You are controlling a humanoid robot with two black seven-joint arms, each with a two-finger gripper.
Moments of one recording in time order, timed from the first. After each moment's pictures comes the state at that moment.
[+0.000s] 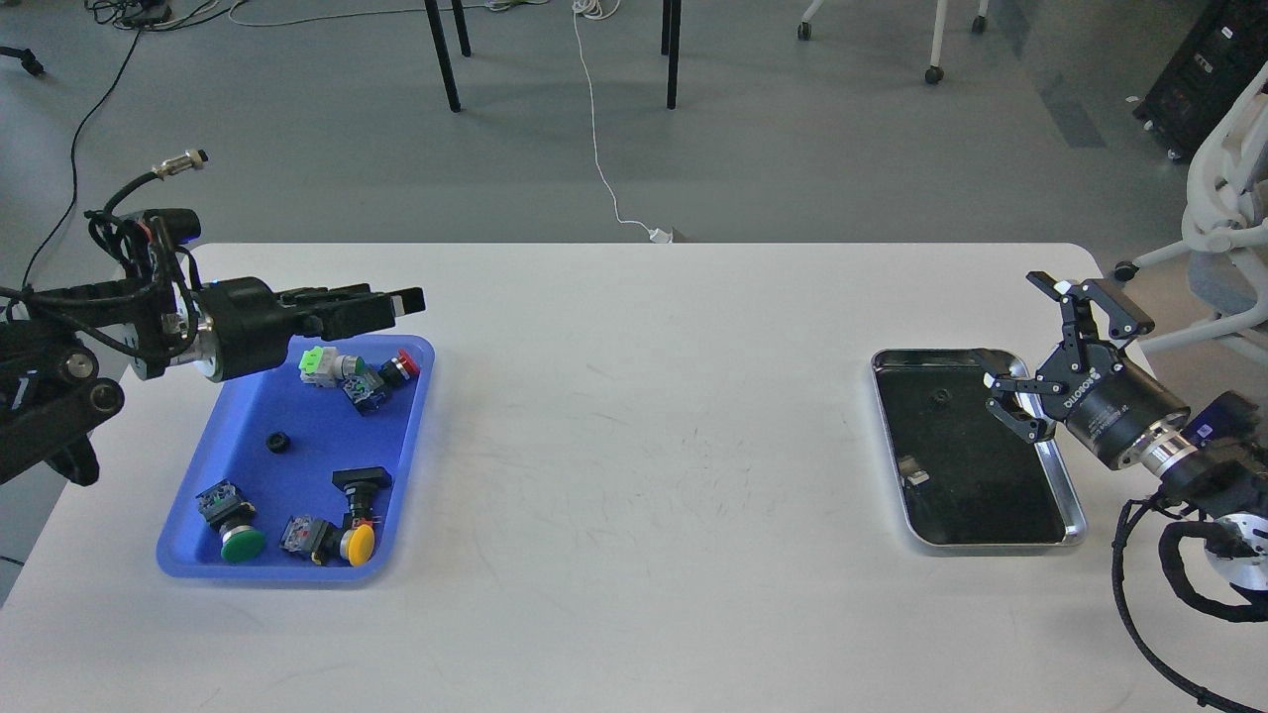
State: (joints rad) left arm -0.82 0.79 -0.34 -1.17 1.13 -0.24 -0.49; right arm 0.49 -0.72 0.44 0.97 -0.05 0.49 0.49
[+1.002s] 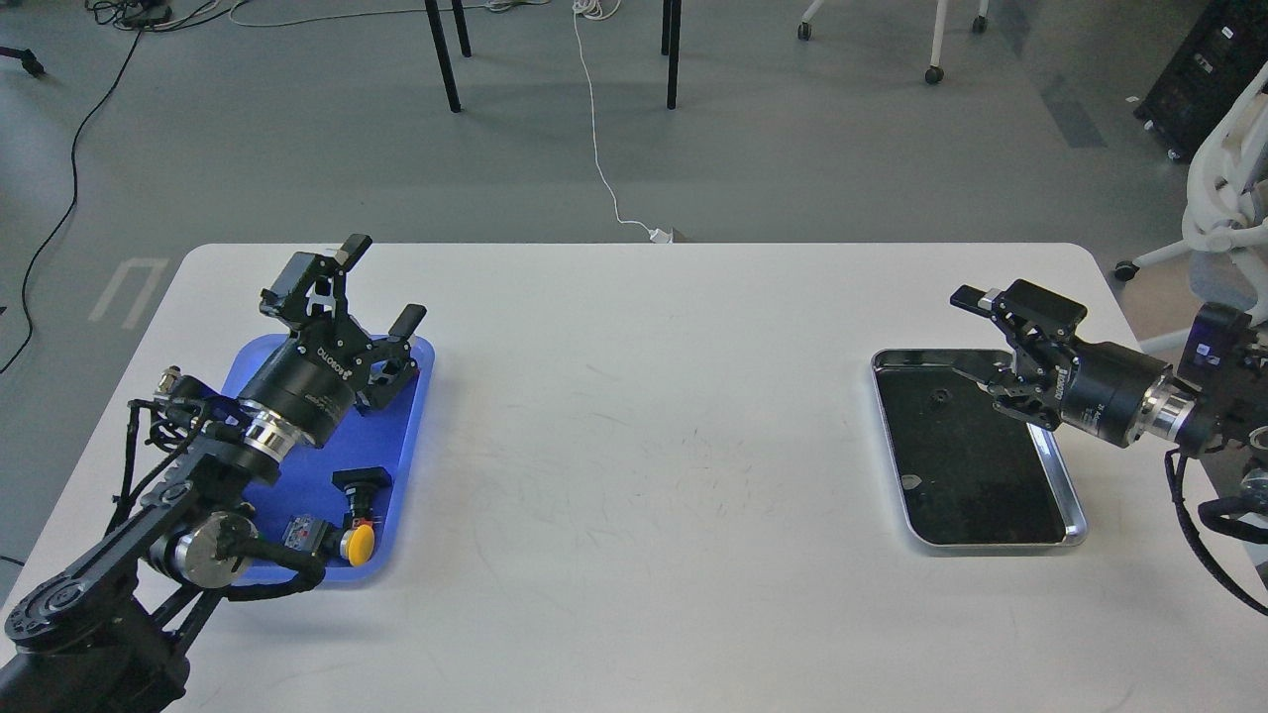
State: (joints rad) left arm -0.23 0.34 -1.10 -1.16 0.62 -0.34 -0.38; right arm 0.76 -0.81 0.33 0.98 -0.89 0.49 0.49
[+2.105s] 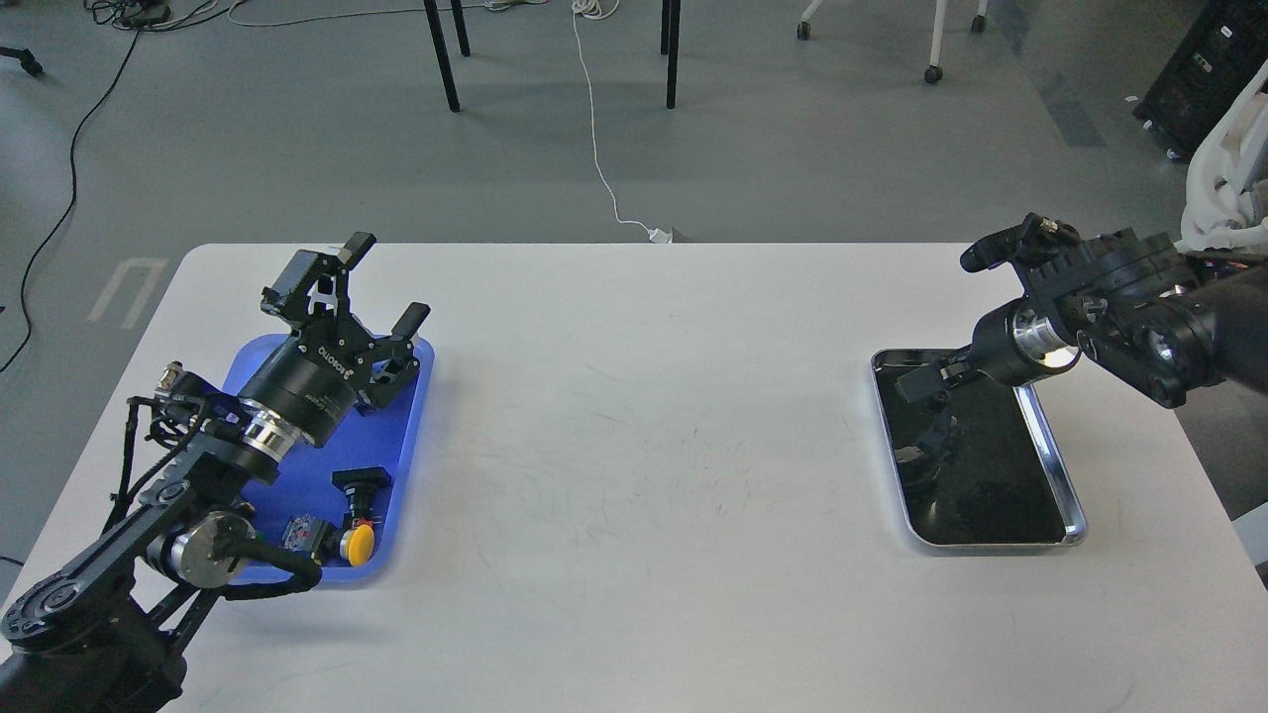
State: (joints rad) left arm -0.23 0.34 -1.10 -1.17 0.62 -0.36 -0.38; right arm 1.27 -0.34 -0.68 0.49 -1.18 0.49 0.49
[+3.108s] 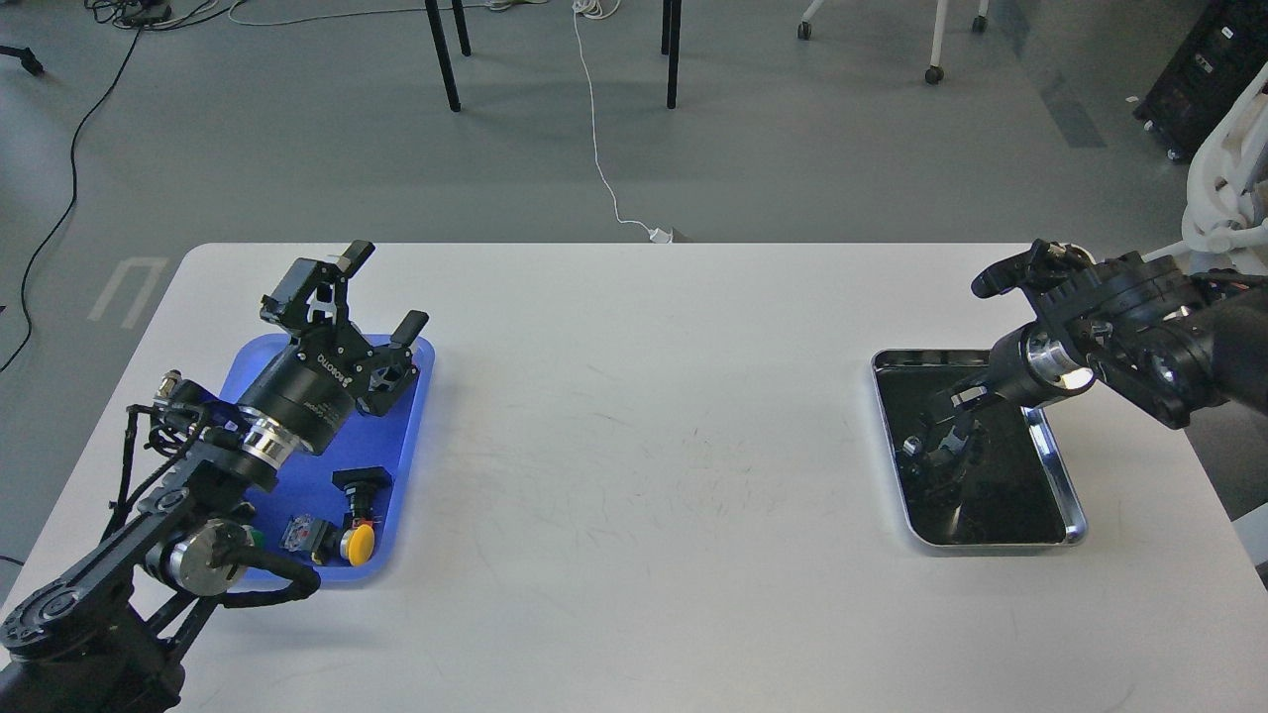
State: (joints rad) left arm -0.21 0.34 -1.10 -1.17 0.62 -0.36 -0.38; right arm 1.23 -0.33 -0.73 0.46 -1.18 0.49 0.49
